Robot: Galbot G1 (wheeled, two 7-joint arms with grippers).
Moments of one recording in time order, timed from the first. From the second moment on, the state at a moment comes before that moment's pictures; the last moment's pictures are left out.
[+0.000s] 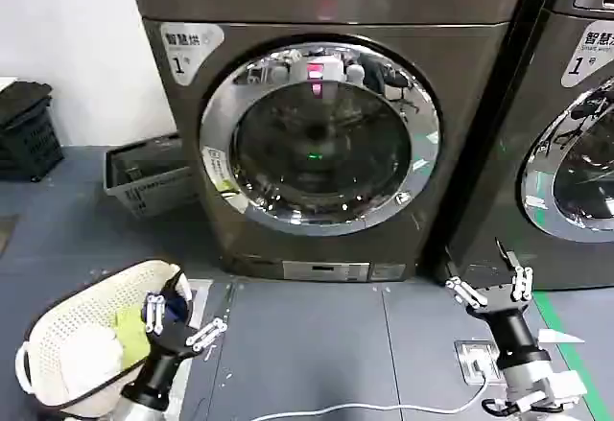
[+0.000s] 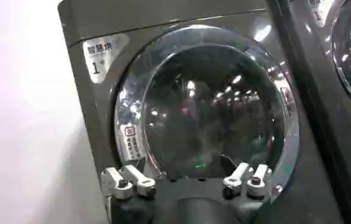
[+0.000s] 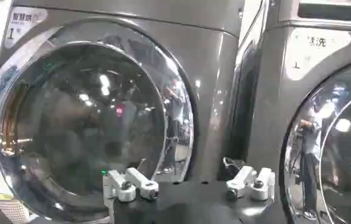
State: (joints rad) left arm 1.71 -1.42 -0.65 -2.22 0.02 -0.26 0.30; right arm -1.67 1.43 0.85 2.30 0.14 0.08 -0.18
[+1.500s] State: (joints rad) left arm 1.71 -1.42 -0.65 -2.25 0.02 -0.25 0.31; right arm -1.30 1.08 0.59 2.10 0.36 -0.03 -0.23
